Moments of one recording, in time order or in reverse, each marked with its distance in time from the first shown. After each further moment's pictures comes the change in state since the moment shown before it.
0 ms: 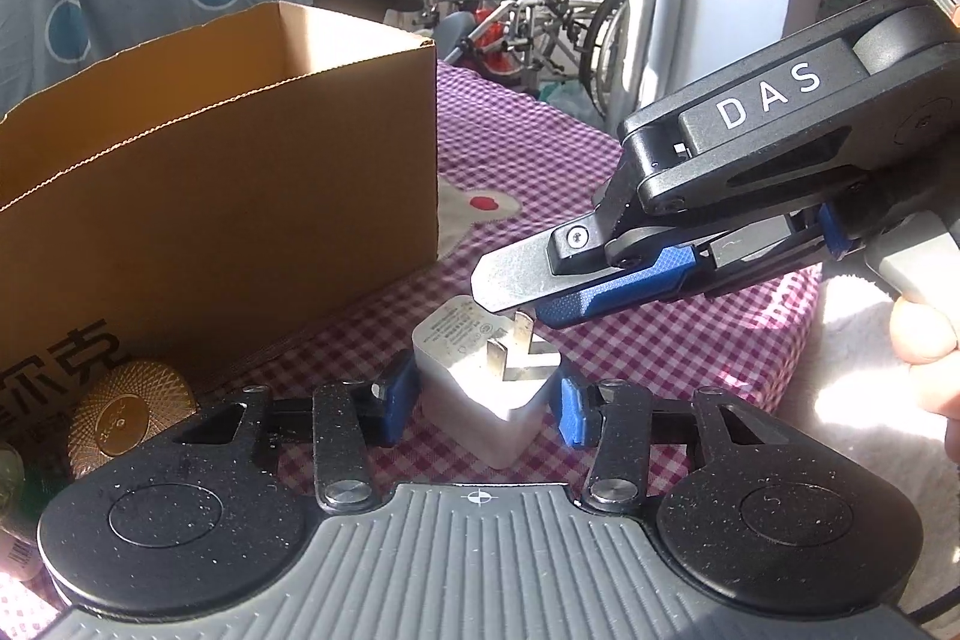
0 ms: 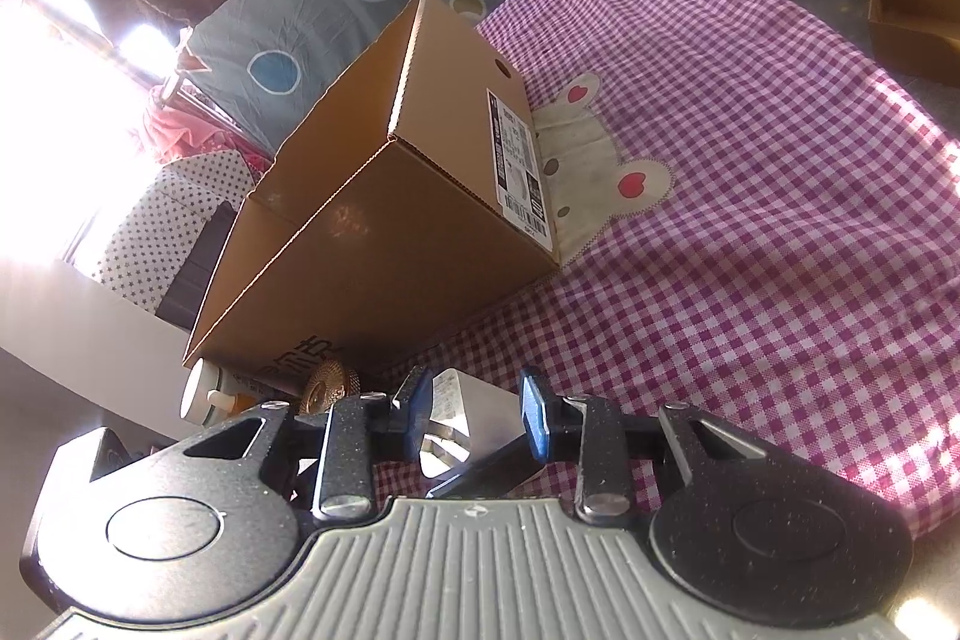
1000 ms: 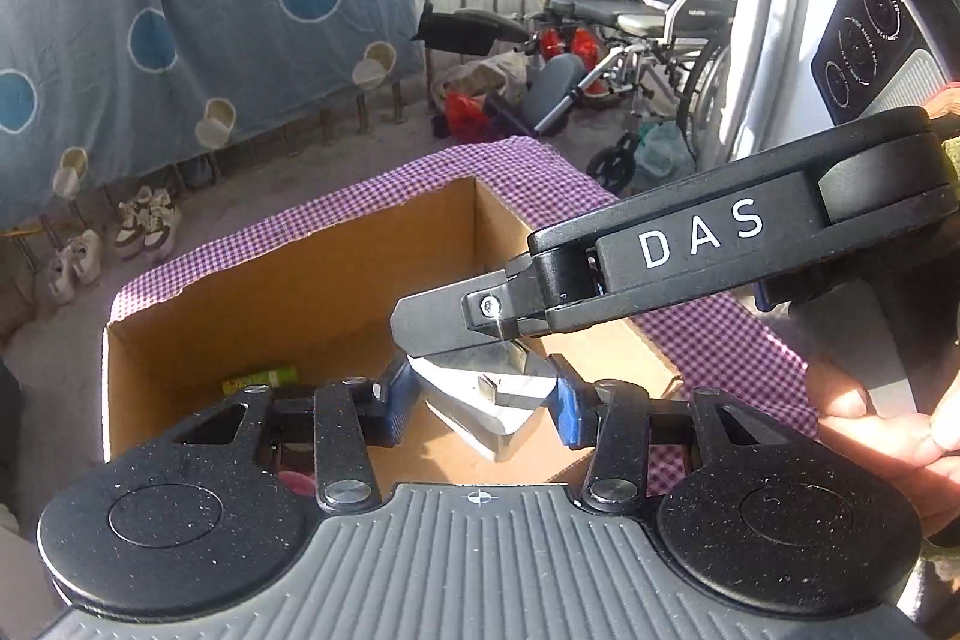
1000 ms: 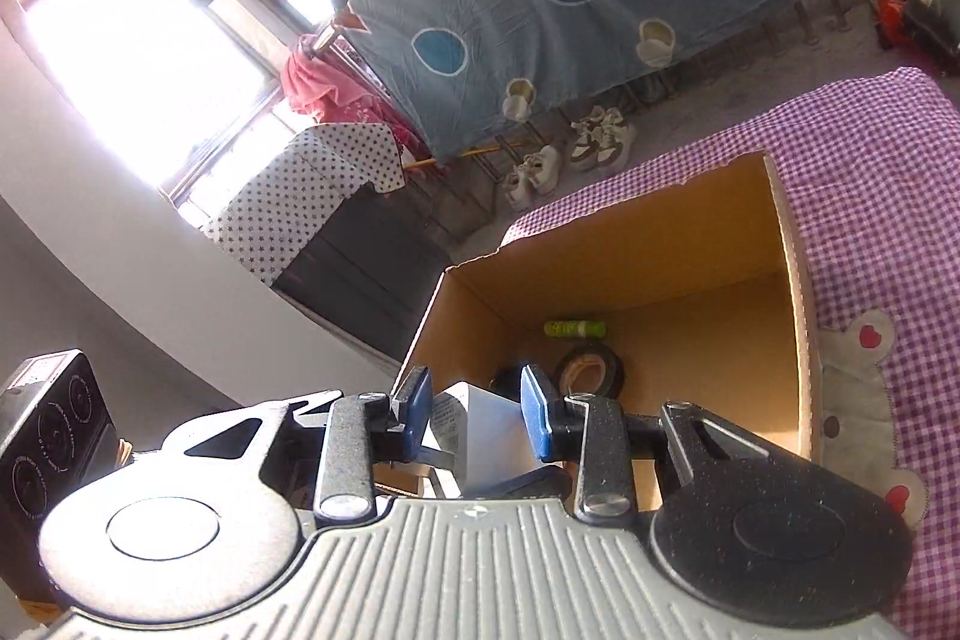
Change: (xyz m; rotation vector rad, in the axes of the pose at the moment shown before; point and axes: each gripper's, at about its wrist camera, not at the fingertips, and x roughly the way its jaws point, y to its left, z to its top) left arm -0.036 0.102 0.147 -0.105 0.066 0.137; right arm 0.063 0.154 0.139 -0.267 0.084 0.188
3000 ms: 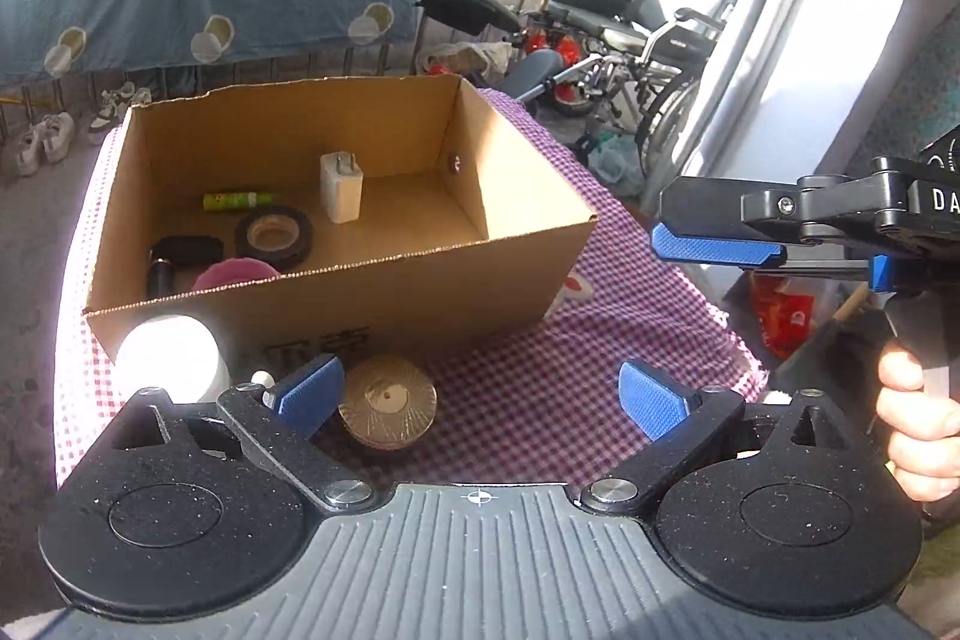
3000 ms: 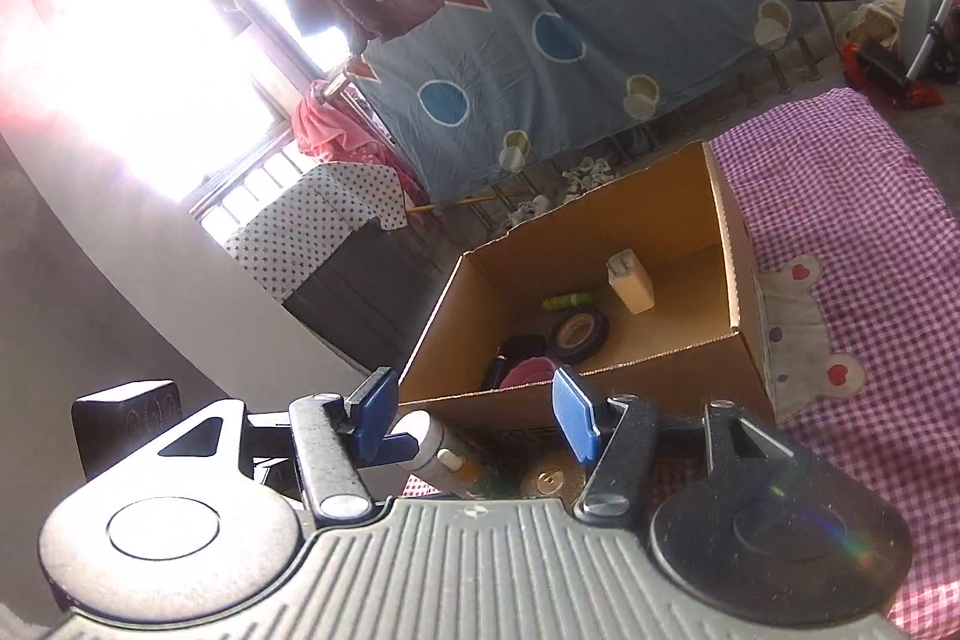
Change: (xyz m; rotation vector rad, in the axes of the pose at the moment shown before) left arm -0.065 -0.001 -0.118 -0.183 -0.013 -0.152; right arm -0.092 0.011 -0.127 -0.001 -0.155 -0.039
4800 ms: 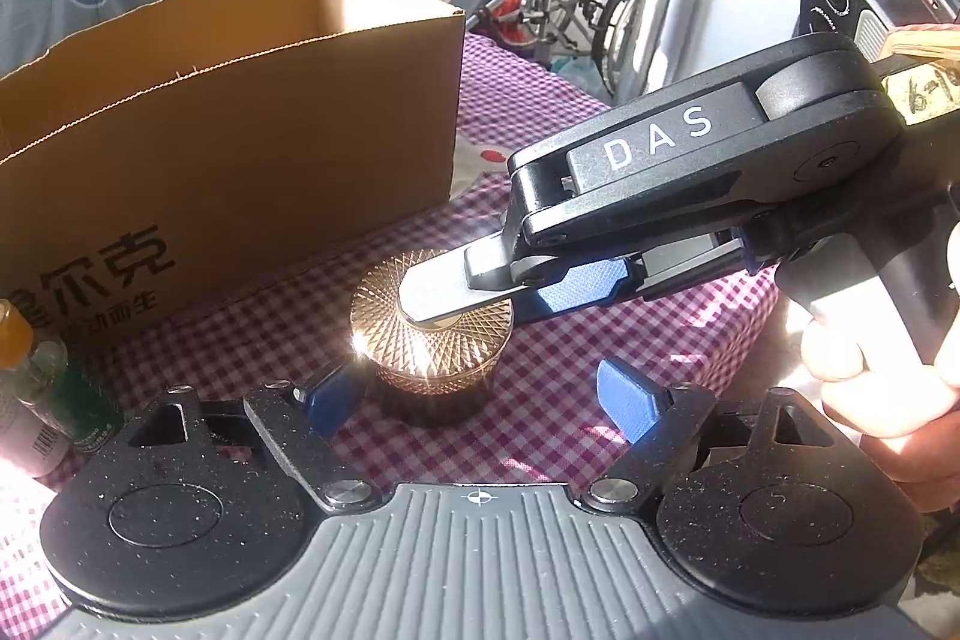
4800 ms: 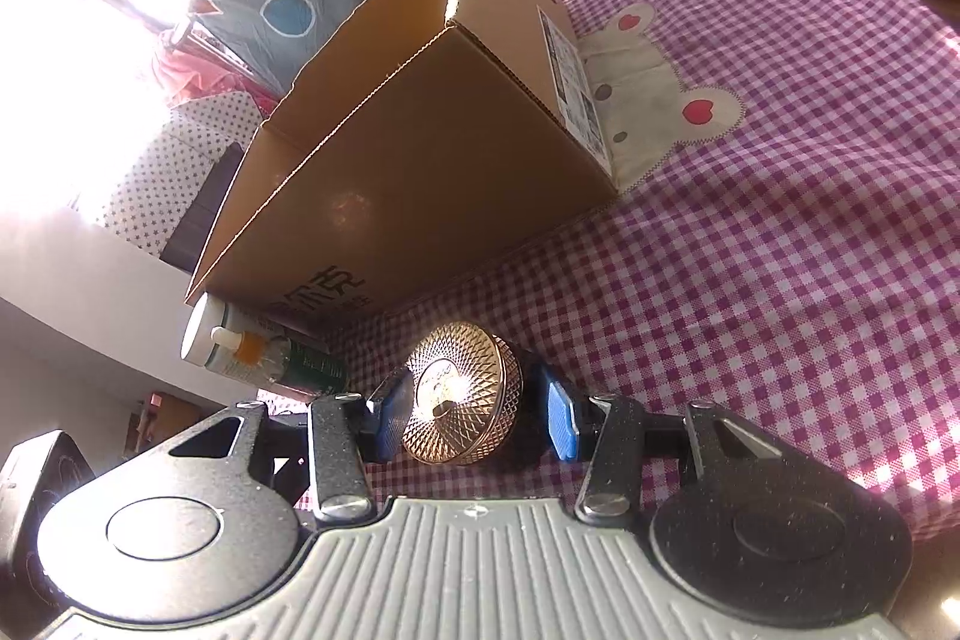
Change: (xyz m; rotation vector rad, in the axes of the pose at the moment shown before) left arm 0.096 -0.065 -0.055 0.208 0.038 0.009; right arm 0.024 -0.091 -0.066 0.211 0.177 -0.141
